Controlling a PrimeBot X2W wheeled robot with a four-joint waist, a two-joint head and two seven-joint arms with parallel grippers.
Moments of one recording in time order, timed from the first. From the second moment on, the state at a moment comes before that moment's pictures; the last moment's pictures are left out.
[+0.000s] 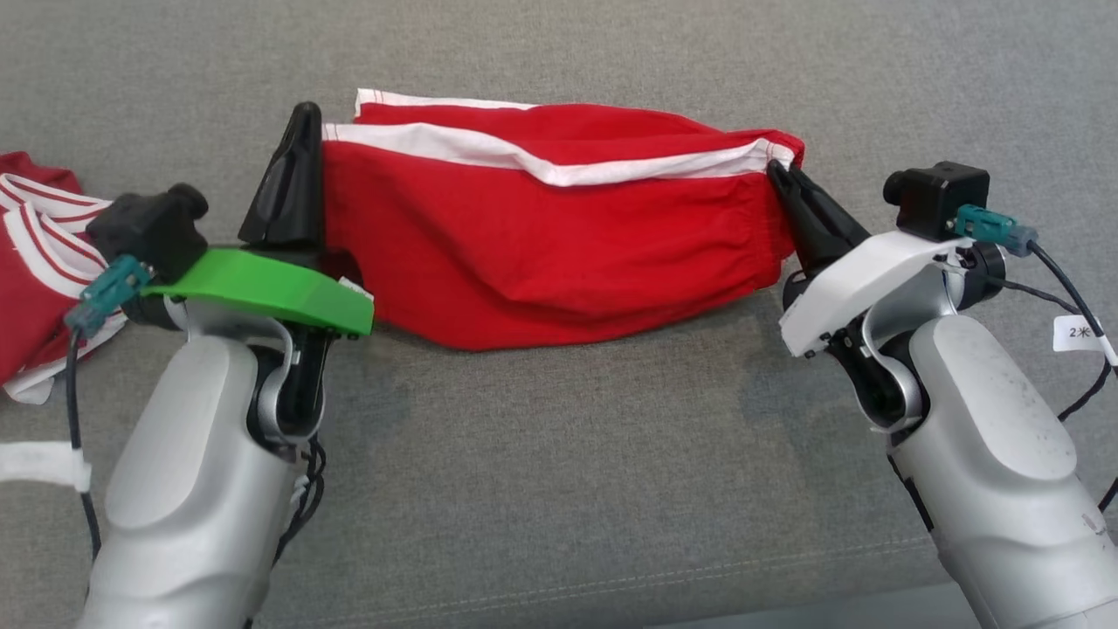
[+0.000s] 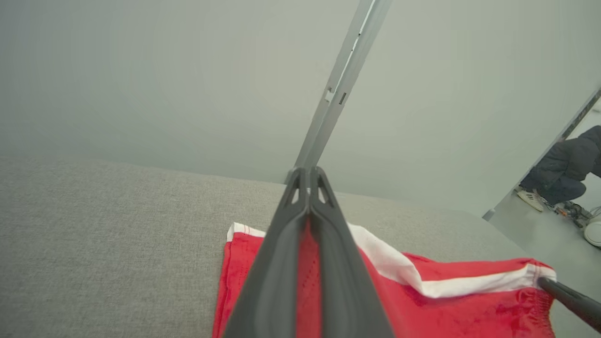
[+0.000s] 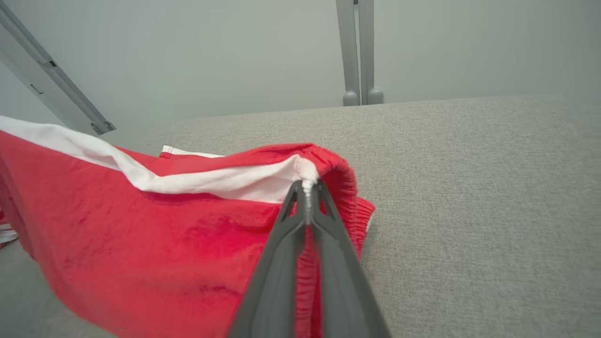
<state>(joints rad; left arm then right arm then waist) -0.58 0.19 -0.32 0.32 -0.70 -0.05 -0.23 -0.58 -0.19 0.28 0.38 0.48 0.13 0.00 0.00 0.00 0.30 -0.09</state>
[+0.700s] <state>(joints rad) -0.97 0.20 -0.37 0.69 -0.61 -0.10 -0.24 -0.82 -0.09 0.24 0.55 0.34 0.13 -0.06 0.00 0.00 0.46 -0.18</state>
